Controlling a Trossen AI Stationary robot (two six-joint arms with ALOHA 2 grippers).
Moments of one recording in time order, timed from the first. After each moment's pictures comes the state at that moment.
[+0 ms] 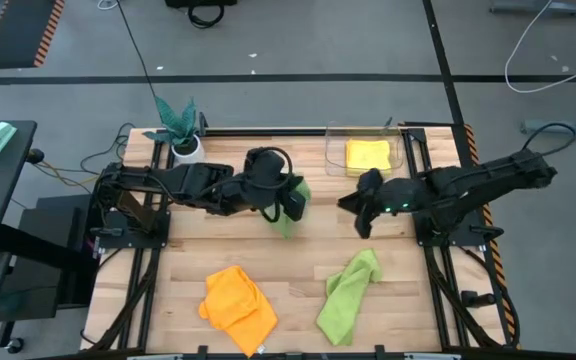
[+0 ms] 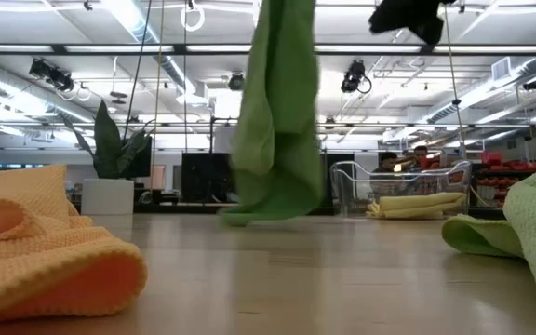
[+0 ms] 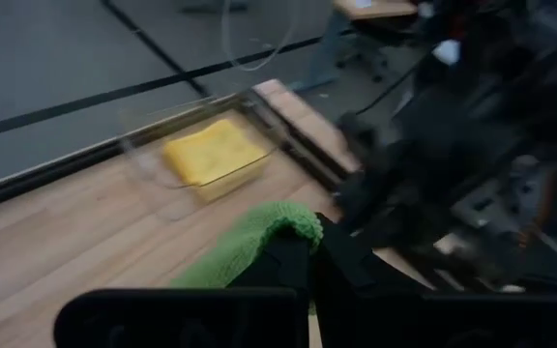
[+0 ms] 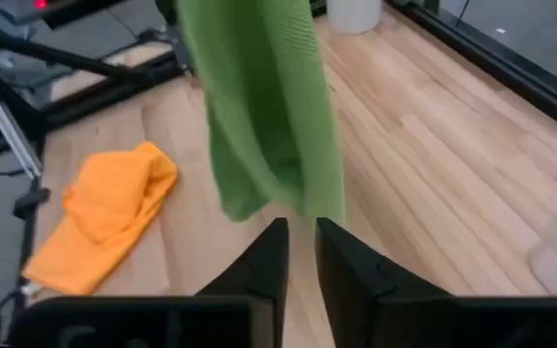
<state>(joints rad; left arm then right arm) -0.19 1.70 1.95 -0.79 -0.66 -0.76 0.23 1.07 0.99 -0.57 0.38 0.53</state>
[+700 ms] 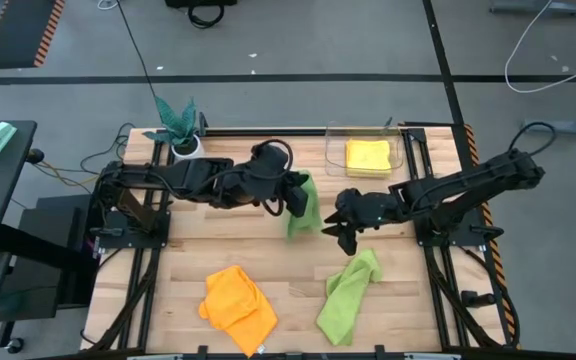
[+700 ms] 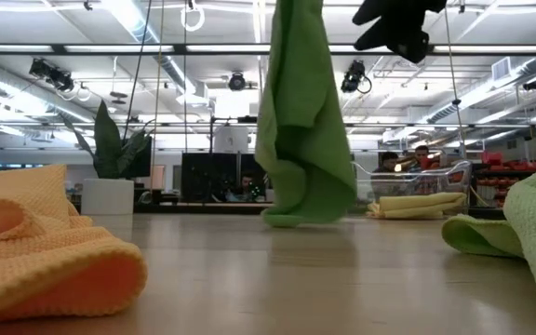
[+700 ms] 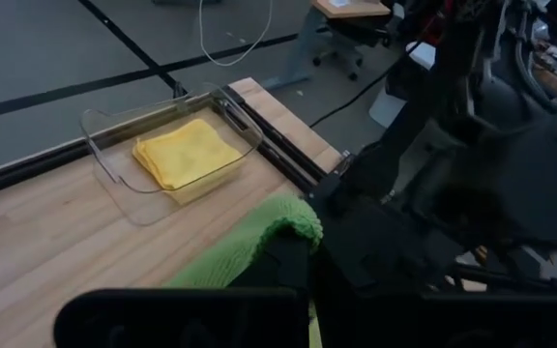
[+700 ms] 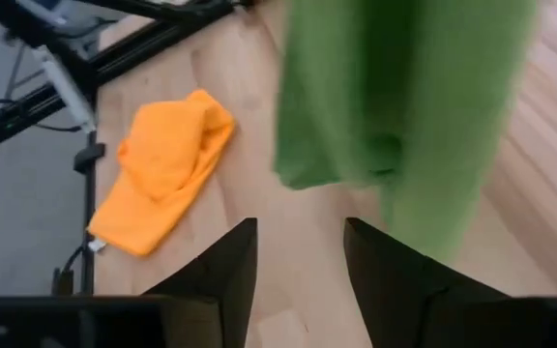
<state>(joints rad) -0.16 1.70 1.95 -0.73 -0.57 -0.75 0.25 1.24 0.99 -0.44 0.19 0.61</state>
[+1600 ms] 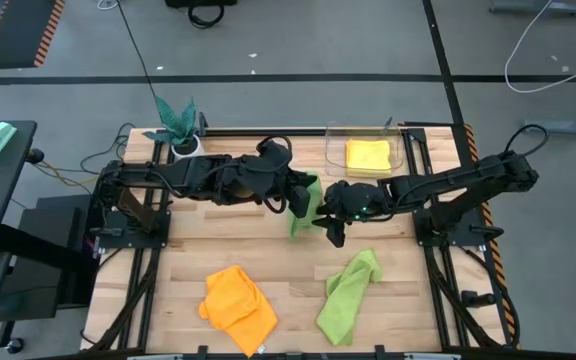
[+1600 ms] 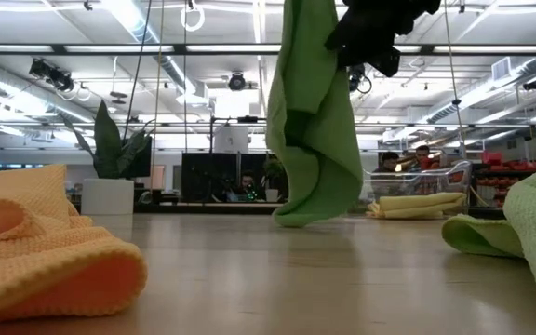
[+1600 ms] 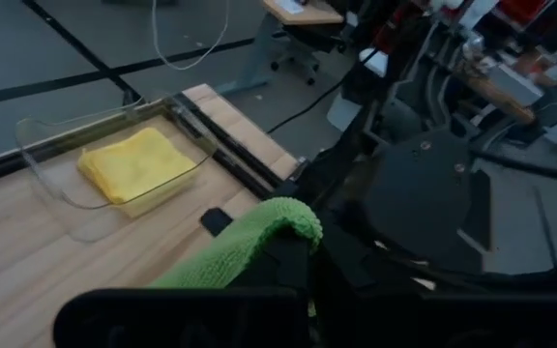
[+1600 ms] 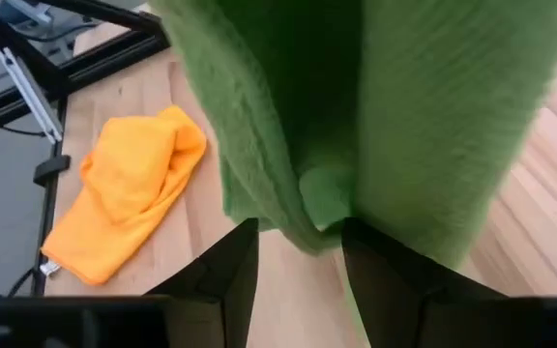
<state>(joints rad) -0.15 1.70 1.95 -0.63 -0.47 -0.71 0.14 1.31 0.99 -0.35 0.15 0.48</state>
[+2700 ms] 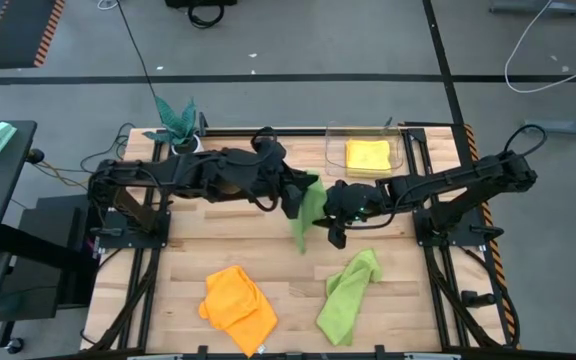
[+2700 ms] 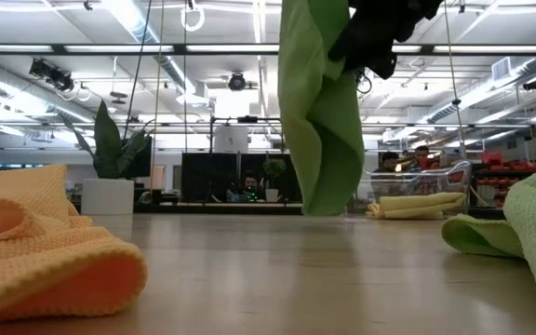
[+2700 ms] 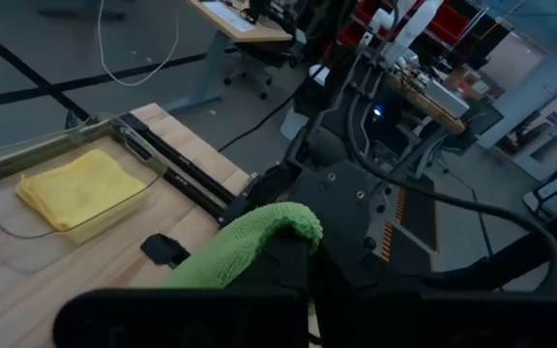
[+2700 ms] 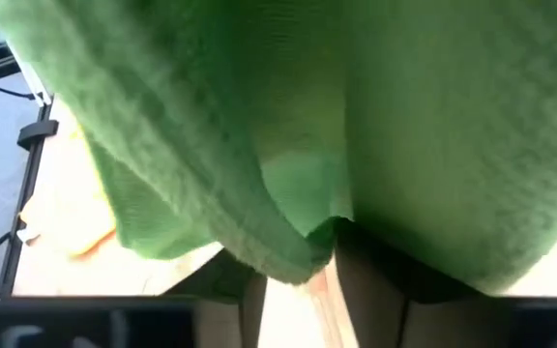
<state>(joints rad) -0.16 1.66 1.95 -0.55 -0.40 -0.67 0.14 1.32 0.99 -0.37 0.13 0.38</state>
